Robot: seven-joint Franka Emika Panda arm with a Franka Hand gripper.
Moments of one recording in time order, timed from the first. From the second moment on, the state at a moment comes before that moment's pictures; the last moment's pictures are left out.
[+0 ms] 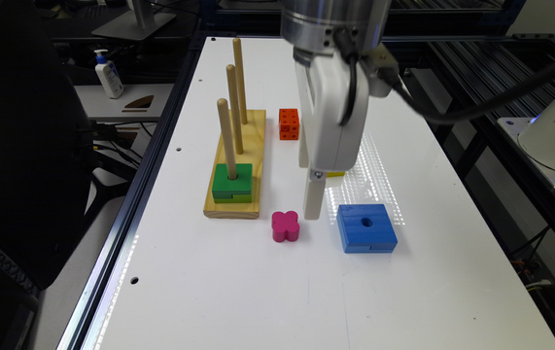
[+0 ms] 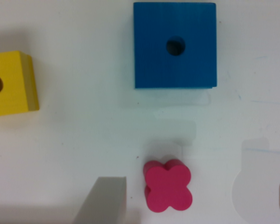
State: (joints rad) arm 0.08 0.25 0.25 -2.24 0.00 2.52 1.09
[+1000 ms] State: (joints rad) arm 0.07 0.26 0.25 -2.23 -0.01 2.53 1.09
